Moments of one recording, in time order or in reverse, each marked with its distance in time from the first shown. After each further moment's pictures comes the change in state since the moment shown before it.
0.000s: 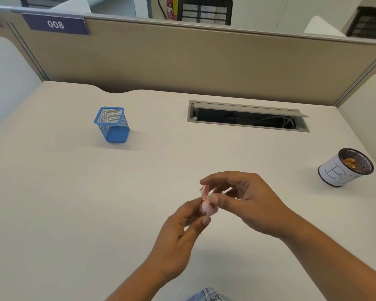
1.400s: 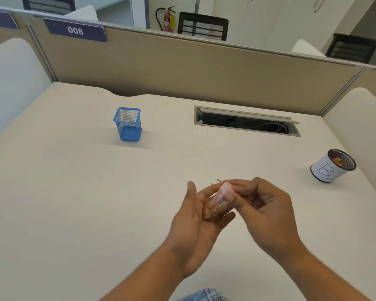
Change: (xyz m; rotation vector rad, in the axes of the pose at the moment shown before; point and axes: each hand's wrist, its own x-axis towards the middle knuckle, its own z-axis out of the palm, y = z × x) left_hand -0.033 0.031 -0.026 -1.050 -0.178 -0.239; right_hand -0.047 -0.027 0.087 0.129 0.538 -0.146
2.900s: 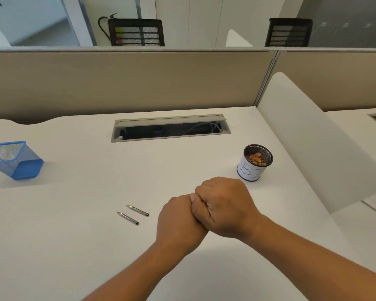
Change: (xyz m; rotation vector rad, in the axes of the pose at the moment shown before) left_hand 0.175 -0.140 0.143 1.858 0.271 0.194; right_hand 0.080 0.061 -0.228 -0.994 -0.172 -0.440
